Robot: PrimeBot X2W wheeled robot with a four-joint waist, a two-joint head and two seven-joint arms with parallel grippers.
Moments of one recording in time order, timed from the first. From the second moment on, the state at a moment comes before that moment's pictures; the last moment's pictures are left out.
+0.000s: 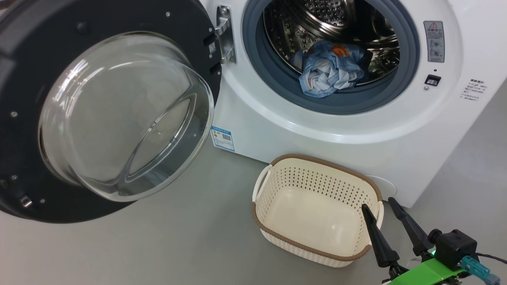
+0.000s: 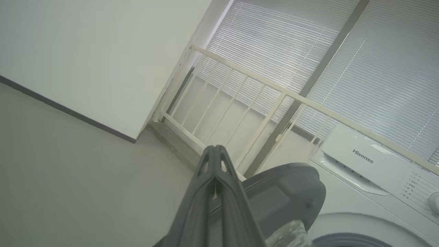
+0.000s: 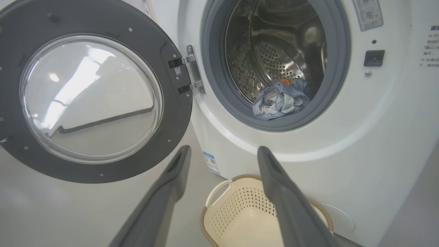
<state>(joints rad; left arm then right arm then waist) -0.43 0.51 0.32 0.32 -1.08 -0.13 0.04 0.01 -0.19 0.23 0.16 0.40 0.13 -0.25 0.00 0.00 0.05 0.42</state>
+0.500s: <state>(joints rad) -0.63 0.64 0.29 0.72 -1.37 -0.13 0.51 -0.04 -0.23 0.23 0.15 0.40 0.13 -0.25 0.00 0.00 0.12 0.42</state>
